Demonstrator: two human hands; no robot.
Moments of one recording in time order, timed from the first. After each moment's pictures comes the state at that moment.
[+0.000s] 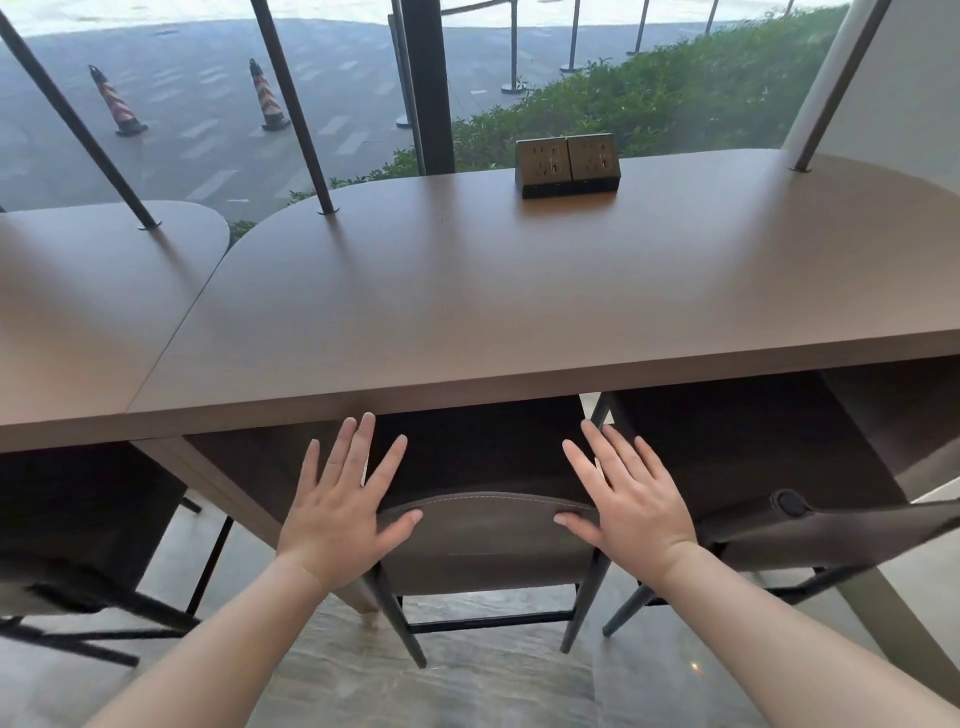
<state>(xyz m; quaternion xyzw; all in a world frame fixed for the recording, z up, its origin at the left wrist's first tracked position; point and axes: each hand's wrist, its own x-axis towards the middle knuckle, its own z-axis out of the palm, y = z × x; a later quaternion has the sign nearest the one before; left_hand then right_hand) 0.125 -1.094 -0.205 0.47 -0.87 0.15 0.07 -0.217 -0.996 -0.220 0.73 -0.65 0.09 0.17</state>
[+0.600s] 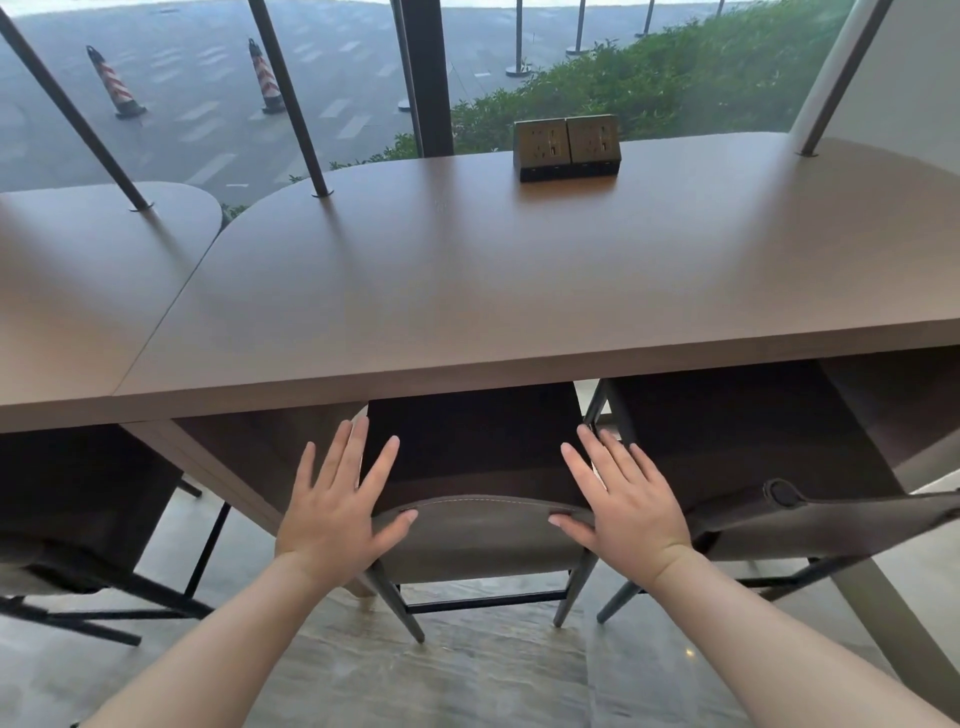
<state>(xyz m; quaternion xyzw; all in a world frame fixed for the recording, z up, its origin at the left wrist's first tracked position) 0.126 -1.084 -0.227 0.47 -0.87 0.15 0.07 -0.218 -0.984 -0.227 0.73 -0.67 0.05 0.11</state>
